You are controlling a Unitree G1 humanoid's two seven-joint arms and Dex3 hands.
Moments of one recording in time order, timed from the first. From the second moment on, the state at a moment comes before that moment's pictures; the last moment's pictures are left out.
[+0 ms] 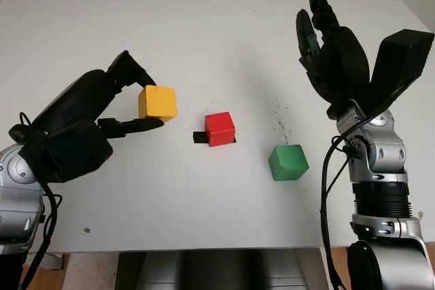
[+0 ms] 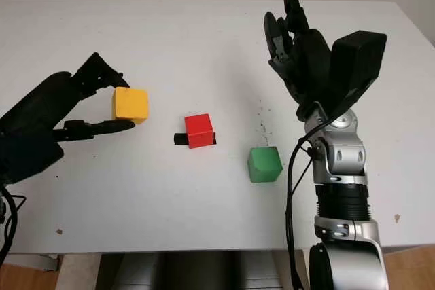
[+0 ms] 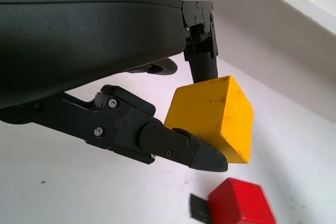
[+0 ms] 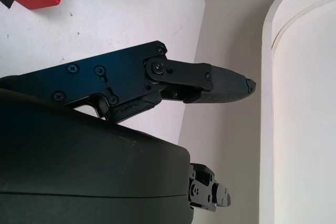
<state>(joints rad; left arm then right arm) -0.29 0.65 0.11 -0.29 0.23 0.18 -0.40 -0.66 -0.26 -0.17 0.15 0.21 0.29 0.18</state>
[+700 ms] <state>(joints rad) -0.35 0.28 -0.06 -0.12 0.16 0.17 -0.21 -0.65 -0.24 -0.17 0.16 0.21 0.28 0.18</state>
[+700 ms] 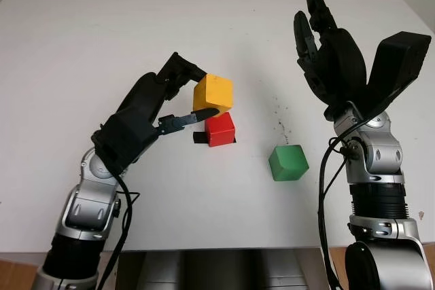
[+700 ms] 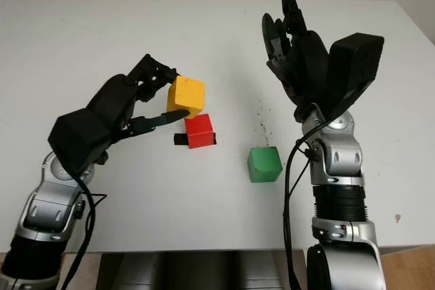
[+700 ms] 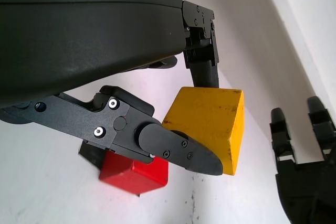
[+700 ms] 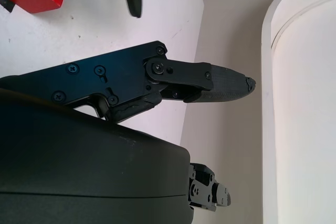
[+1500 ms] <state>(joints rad) -0.33 0.17 -0.10 0.02 0.19 0.06 -0.07 -0.64 -0.24 -0.17 0.16 0.20 0.28 0.16</state>
